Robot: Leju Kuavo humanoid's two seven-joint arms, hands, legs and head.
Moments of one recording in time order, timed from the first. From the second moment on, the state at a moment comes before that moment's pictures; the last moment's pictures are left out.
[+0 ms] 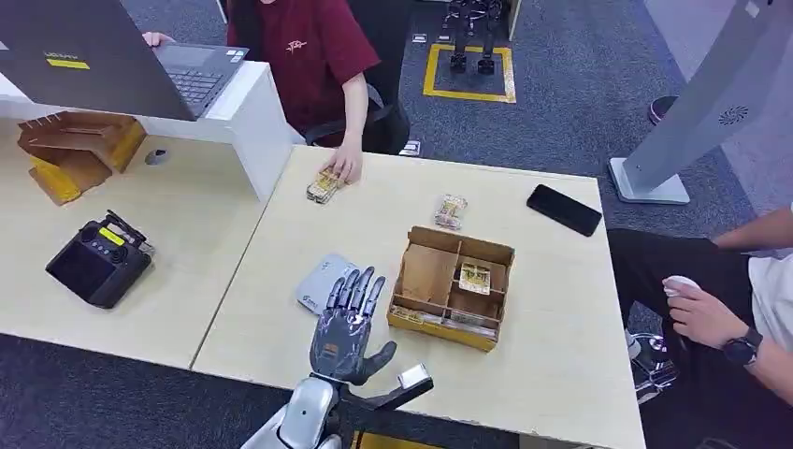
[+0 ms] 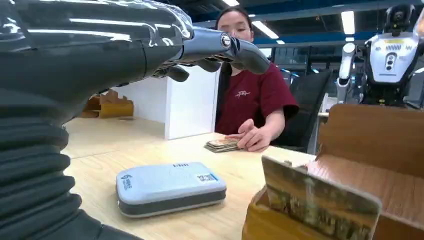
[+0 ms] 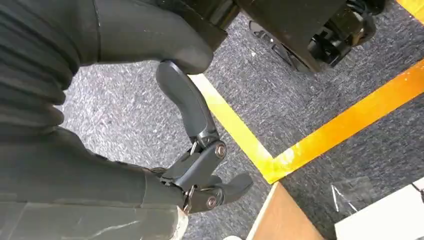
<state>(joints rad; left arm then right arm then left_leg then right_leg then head) -0.17 -0.20 -0.58 -1.01 -1.57 0.66 0.25 -0.09 0.13 -0.13 -0.21 1.03 -0.30 -0.11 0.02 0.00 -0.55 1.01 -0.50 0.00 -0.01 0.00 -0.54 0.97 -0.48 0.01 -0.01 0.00</state>
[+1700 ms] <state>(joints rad) -0.21 -0.28 -0.45 -0.90 -1.57 0.69 0.12 -0.09 0.15 -0.24 -0.22 1.17 -0.28 -0.11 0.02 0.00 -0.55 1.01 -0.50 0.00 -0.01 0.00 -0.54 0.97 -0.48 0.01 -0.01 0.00</state>
